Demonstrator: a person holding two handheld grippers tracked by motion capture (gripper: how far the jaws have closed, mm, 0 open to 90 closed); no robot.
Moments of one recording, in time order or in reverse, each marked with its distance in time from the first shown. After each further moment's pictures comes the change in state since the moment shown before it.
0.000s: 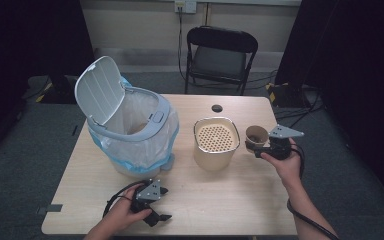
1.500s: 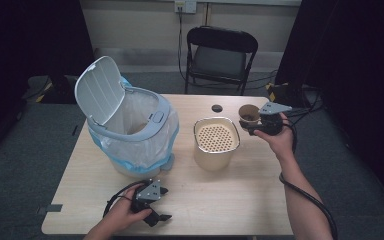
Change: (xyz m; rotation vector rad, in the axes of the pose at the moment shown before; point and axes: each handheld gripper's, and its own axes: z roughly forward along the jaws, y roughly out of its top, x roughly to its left) left arm 0.000 0.000 0.000 0.001 -0.005 0.000; right arm -0.034 0.053 0.044 0.016 -0.008 -0.137
